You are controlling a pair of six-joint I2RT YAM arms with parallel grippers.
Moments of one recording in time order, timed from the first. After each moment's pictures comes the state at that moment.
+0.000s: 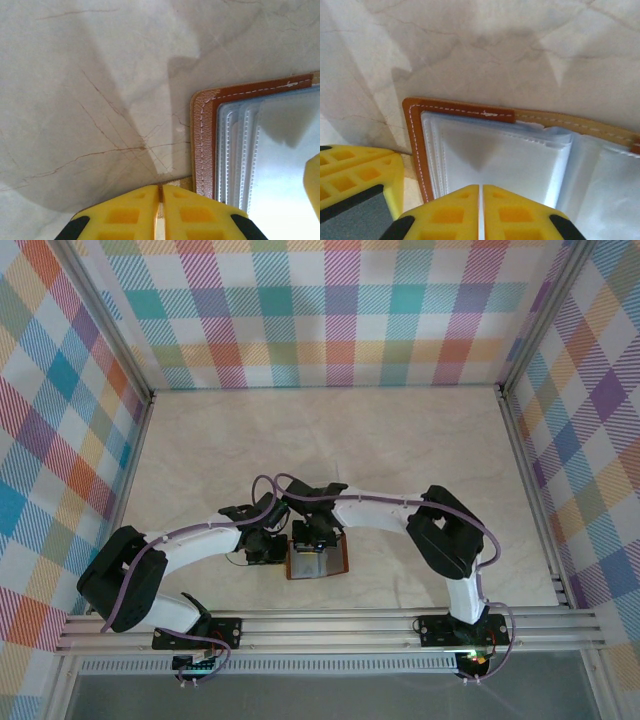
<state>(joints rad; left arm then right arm) -0.67 1.42 0.67 -0.58 0.14 -0.68 1.02 1.94 1.33 -0.69 -0.23 0.94</state>
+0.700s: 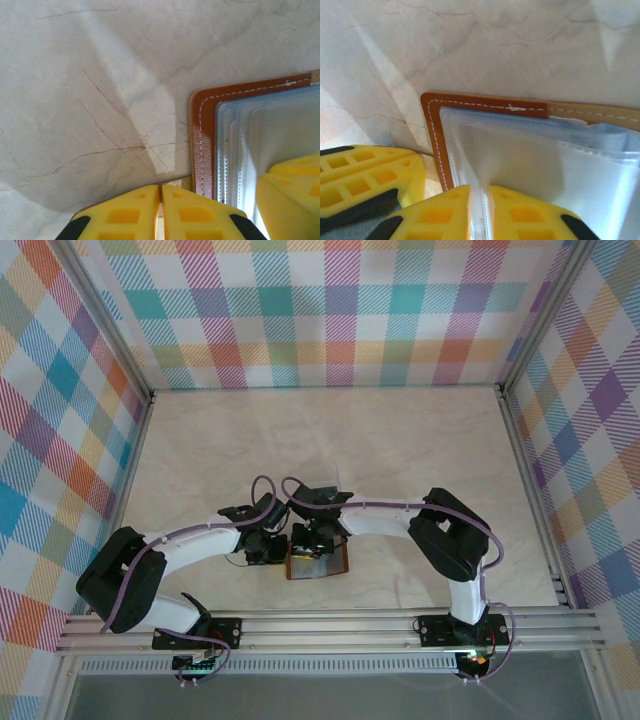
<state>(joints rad) -0.67 1.41 0.66 -0.58 0.14 -0.68 1.02 1.91 1.22 -0.51 -0.29 1.05</state>
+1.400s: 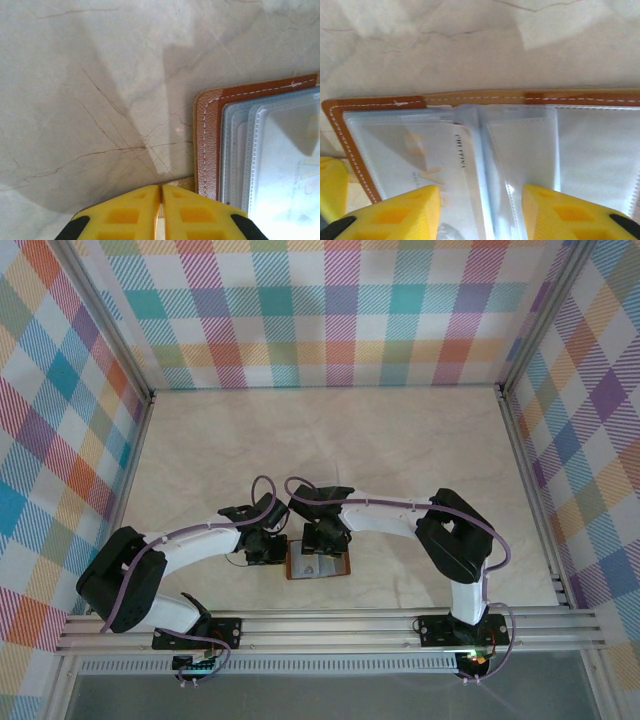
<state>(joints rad) -0.67 1.41 0.66 -0.58 0.14 -0.68 1.02 1.89 1.28 -0.78 -0.12 1.04</state>
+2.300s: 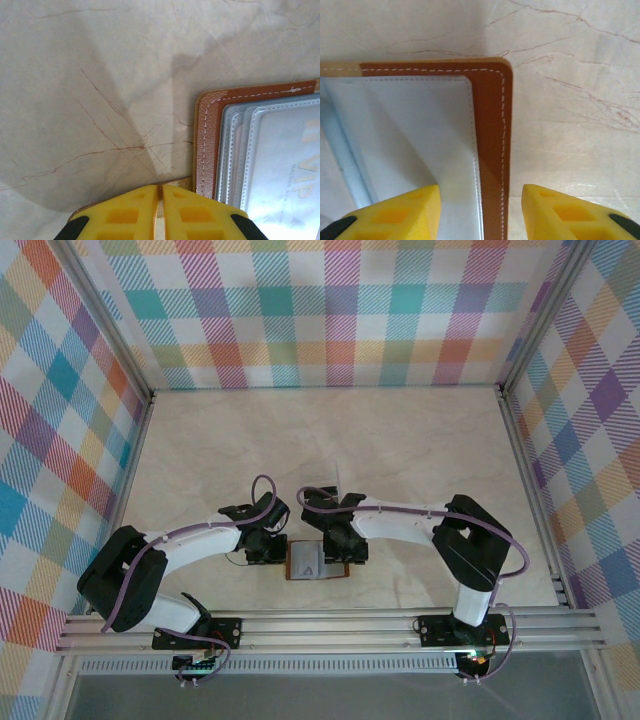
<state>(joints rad) -0.67 1.42 0.67 -0.59 0.15 -0.68 1.02 1.79 1.15 -0.89 0.00 1.02</state>
